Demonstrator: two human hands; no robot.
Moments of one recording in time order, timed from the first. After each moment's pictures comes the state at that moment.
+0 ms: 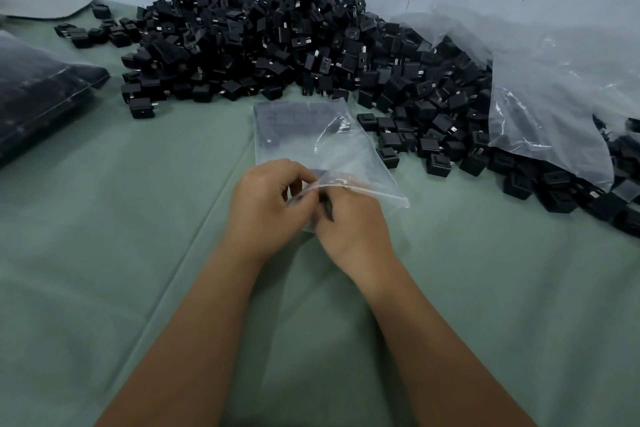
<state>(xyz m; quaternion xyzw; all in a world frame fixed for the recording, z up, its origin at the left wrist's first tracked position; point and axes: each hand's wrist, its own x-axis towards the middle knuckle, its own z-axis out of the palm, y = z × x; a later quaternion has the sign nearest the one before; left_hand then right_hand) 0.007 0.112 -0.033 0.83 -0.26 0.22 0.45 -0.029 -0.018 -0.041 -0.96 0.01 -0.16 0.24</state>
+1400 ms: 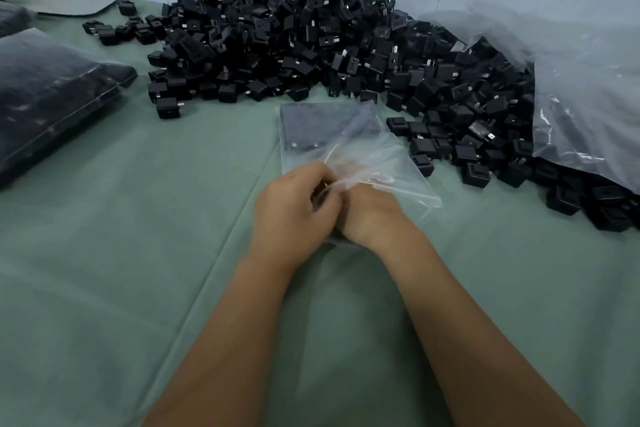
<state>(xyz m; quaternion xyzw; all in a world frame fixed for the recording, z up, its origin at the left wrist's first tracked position) 0.014 0.117 -0.034 0.85 -0.21 0.22 0.44 0.019 -0.009 -0.027 -0.98 0.00 0.10 0.15</state>
